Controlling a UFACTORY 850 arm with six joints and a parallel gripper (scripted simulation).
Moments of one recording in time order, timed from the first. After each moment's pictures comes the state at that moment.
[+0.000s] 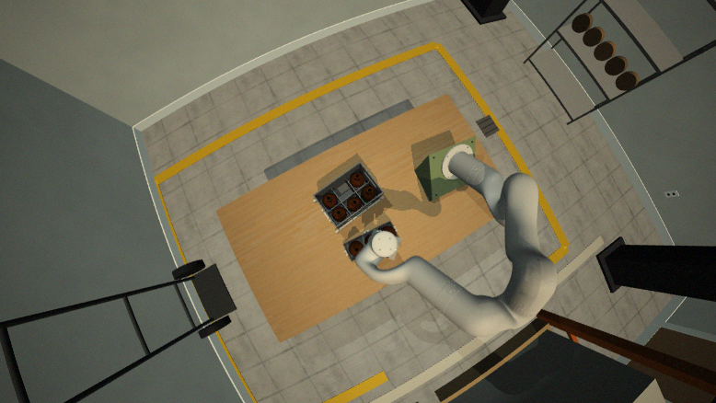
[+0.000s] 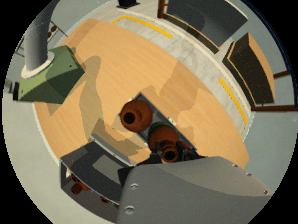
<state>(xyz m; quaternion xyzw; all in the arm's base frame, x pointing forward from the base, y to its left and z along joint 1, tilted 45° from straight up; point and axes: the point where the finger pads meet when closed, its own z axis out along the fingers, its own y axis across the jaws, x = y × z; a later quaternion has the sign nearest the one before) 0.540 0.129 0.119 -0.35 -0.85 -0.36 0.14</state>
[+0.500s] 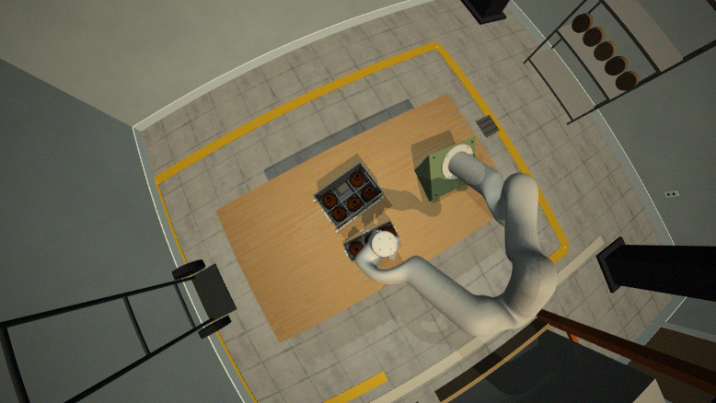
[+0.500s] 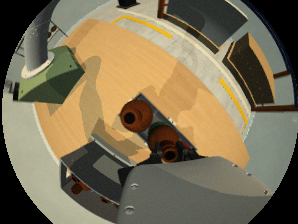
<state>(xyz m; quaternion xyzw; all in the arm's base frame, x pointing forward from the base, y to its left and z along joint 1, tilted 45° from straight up) 0.540 0.128 0.119 -0.35 -0.85 -0.36 0.14</state>
